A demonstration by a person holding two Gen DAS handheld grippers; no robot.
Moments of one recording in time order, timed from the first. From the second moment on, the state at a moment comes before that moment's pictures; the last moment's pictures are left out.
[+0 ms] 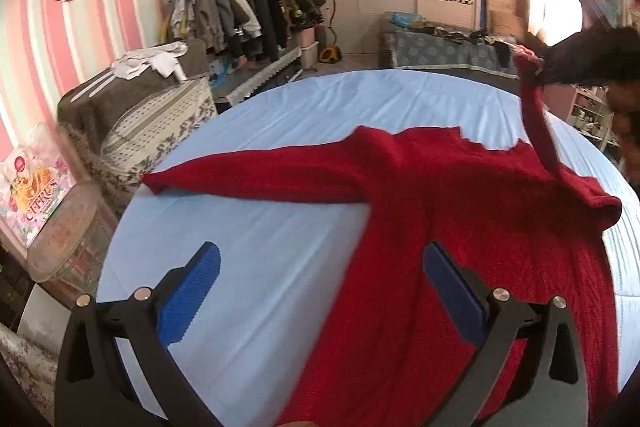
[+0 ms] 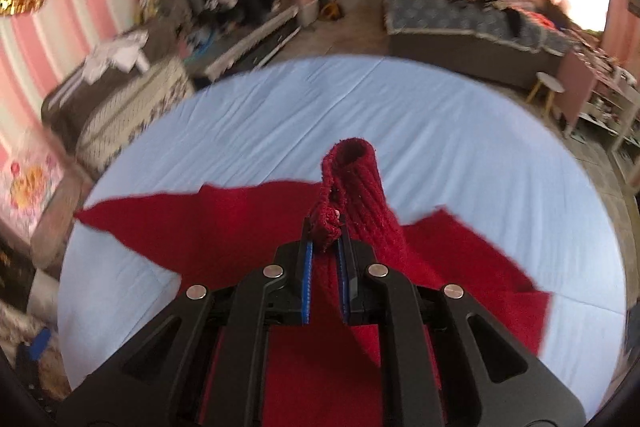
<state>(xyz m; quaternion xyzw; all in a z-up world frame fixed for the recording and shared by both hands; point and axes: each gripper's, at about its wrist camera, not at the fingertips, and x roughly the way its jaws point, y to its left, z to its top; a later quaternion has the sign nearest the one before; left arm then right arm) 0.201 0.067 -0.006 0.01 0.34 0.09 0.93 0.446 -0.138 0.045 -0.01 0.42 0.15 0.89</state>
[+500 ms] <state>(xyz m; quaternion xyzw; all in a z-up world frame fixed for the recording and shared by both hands) 0.218 0.120 -0.015 0.00 0.36 0.11 0.93 0.470 -0.028 -0.053 -0.06 0.47 0.15 0.87</state>
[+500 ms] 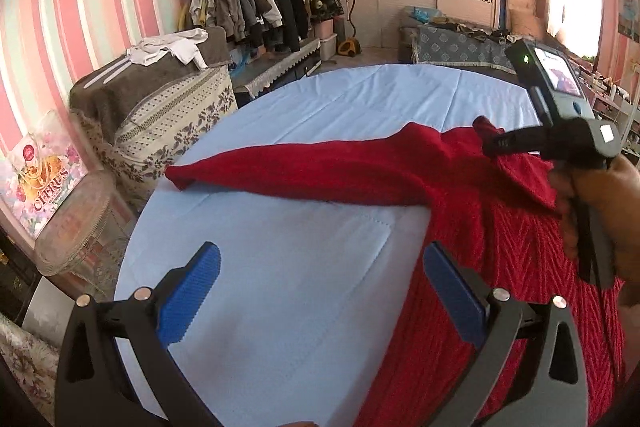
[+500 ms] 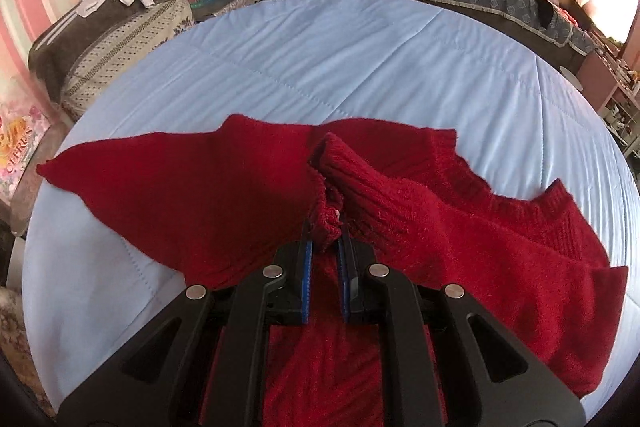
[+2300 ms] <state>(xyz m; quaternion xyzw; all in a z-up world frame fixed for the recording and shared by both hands) 0.326 0.141 0.004 -0.01 0.34 0.06 0.94 0.319 -0.142 0.039 -0.01 0.35 0.01 0.94</state>
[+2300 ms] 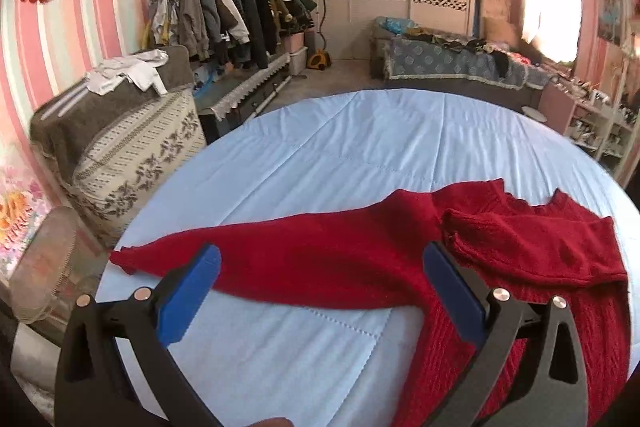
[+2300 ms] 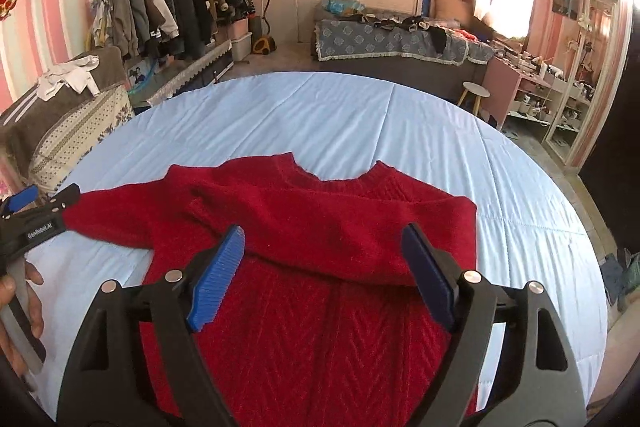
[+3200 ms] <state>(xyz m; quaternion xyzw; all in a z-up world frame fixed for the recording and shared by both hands) 0.324 0.375 -0.041 -0.05 0.43 0.13 0.89 0.328 -0.053 0.016 -0.04 0.39 0.06 0.92</state>
